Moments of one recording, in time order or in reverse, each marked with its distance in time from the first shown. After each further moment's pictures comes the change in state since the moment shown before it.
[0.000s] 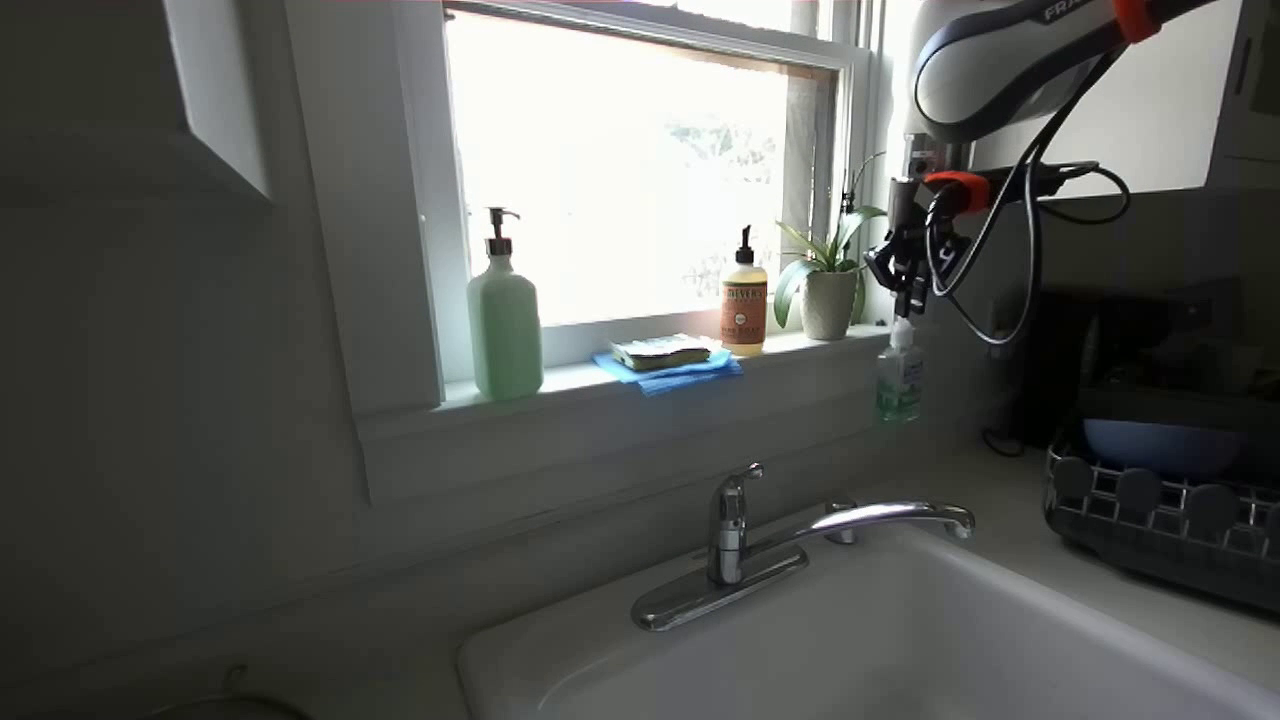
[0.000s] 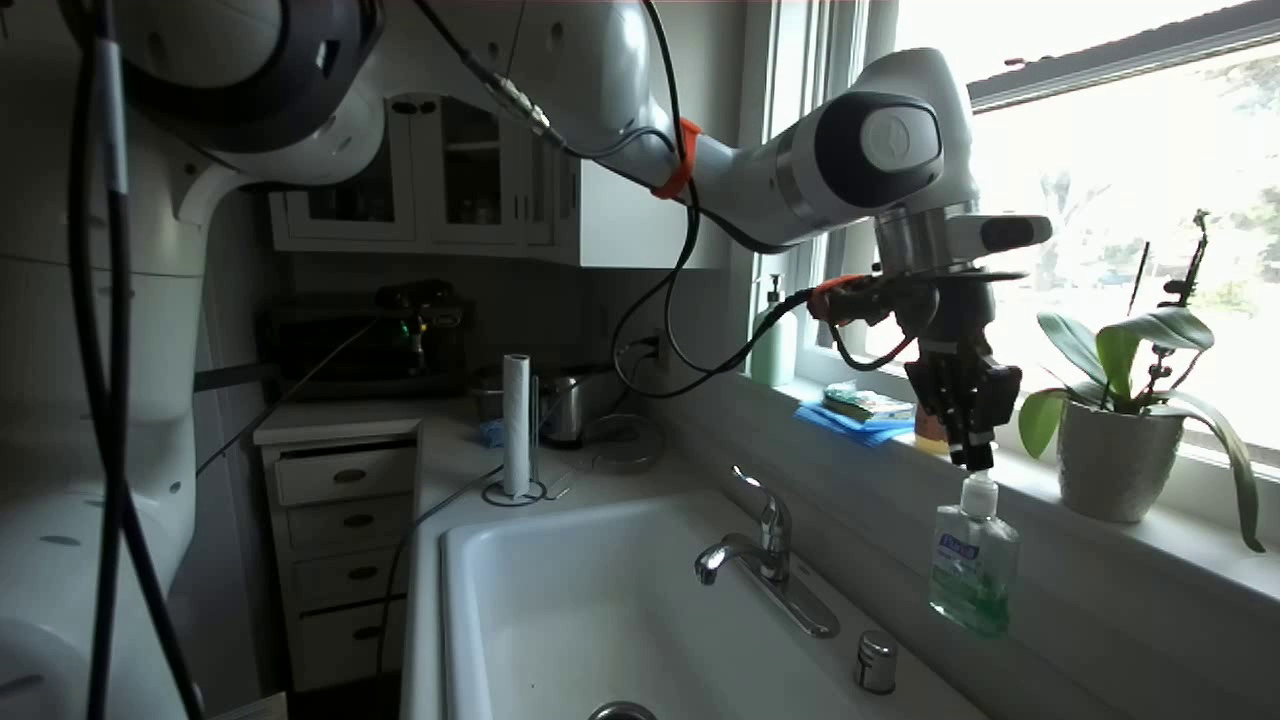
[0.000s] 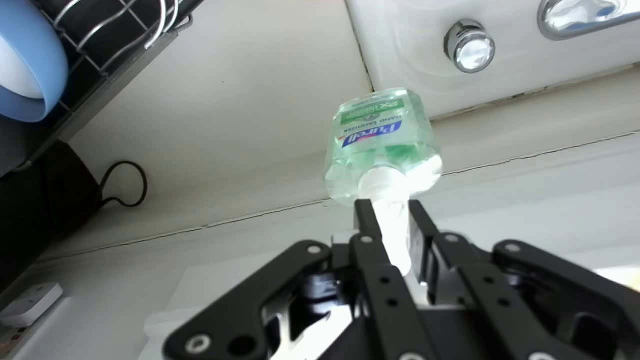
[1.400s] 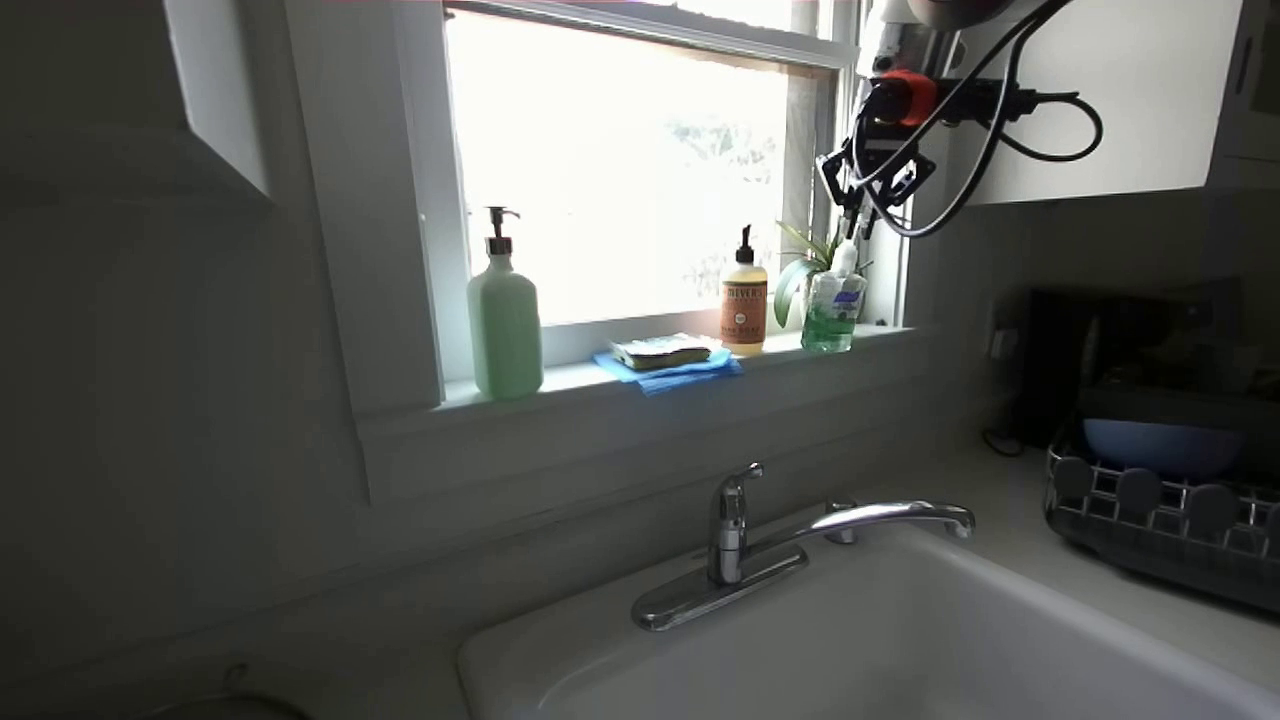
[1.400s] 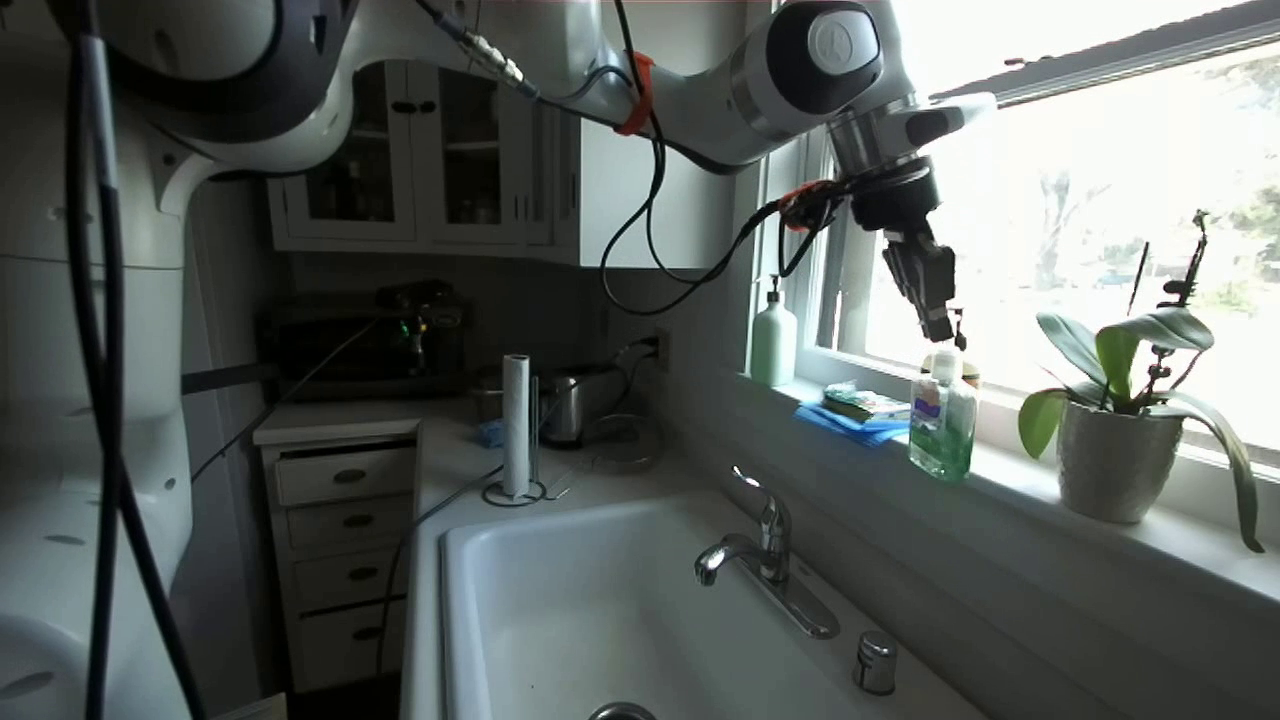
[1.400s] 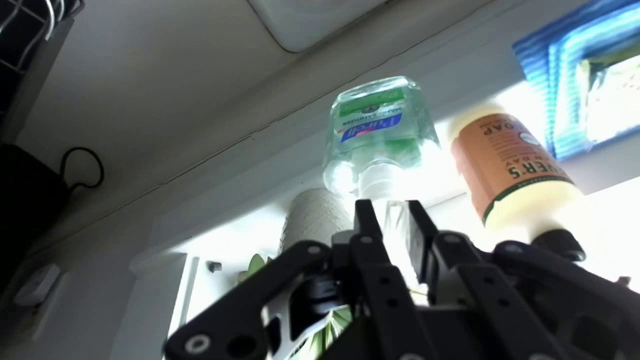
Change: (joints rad) arm 0.025 -0.049 0.086 0.131 0.010 0.002 0.297
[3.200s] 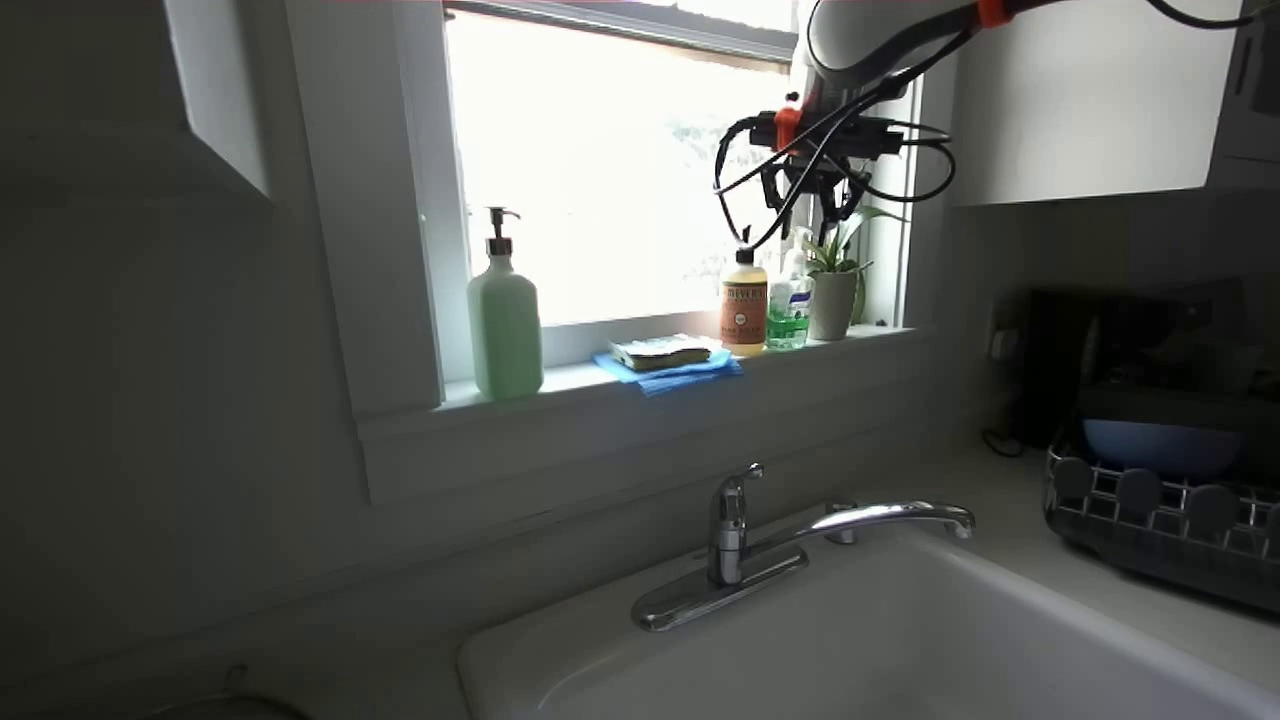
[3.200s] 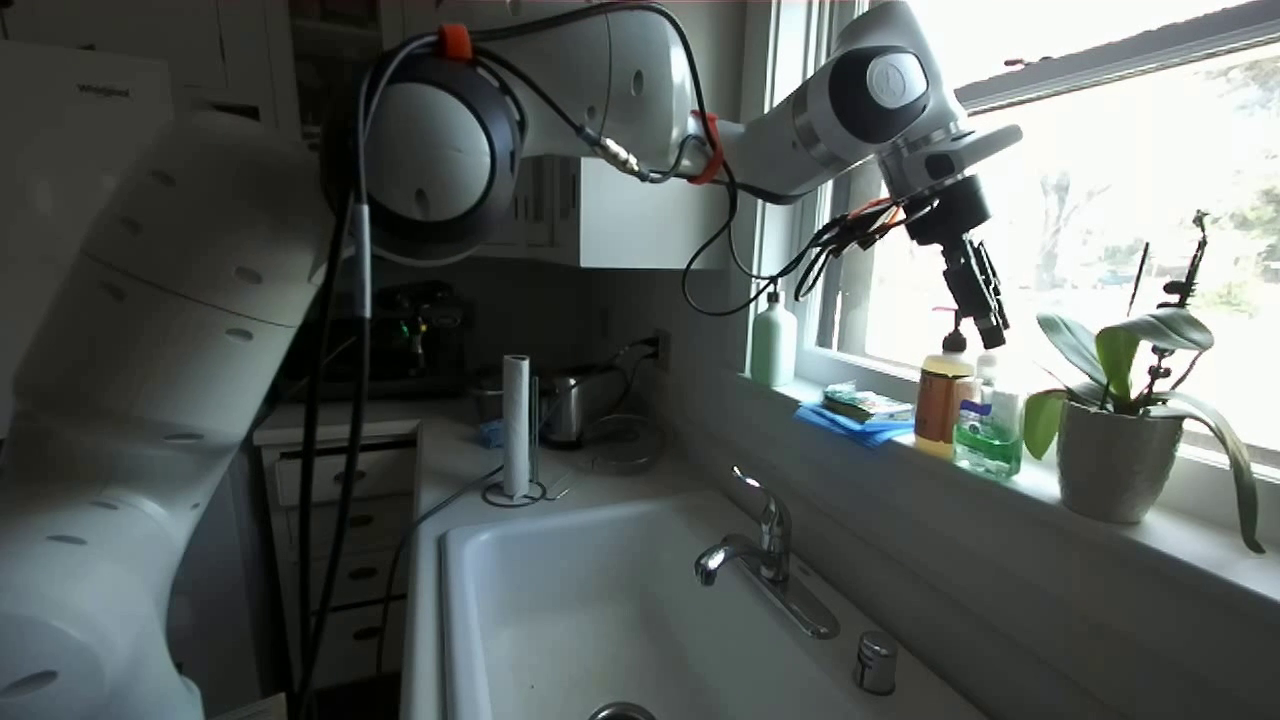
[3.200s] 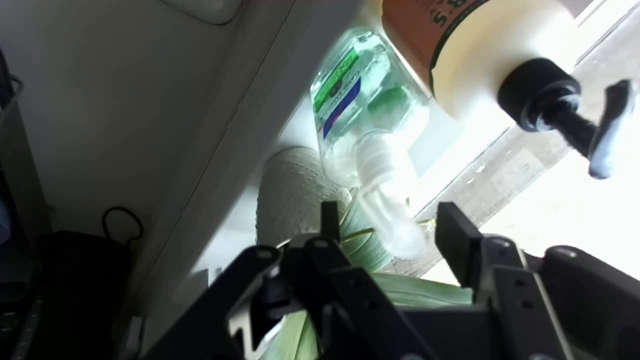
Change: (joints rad) arm 0.007 0.338 -0.022 0.449 -0.047 -0.093 0.499
